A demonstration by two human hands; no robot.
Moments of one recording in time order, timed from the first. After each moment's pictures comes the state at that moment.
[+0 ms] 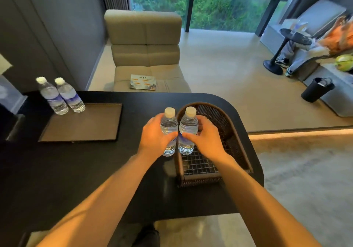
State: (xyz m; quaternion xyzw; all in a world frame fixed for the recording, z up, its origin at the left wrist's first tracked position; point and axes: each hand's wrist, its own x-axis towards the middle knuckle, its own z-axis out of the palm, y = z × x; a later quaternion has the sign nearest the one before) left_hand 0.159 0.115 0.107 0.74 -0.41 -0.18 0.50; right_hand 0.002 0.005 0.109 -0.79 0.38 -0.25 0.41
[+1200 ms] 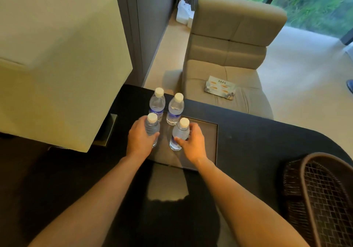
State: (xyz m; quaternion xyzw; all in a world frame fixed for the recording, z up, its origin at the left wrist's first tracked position) left_hand 0.644 0.267 0.010 0.87 -0.17 -0.14 0.44; right_hand 0.521 0.132 -0.001 -0.78 0.40 -0.12 0.48
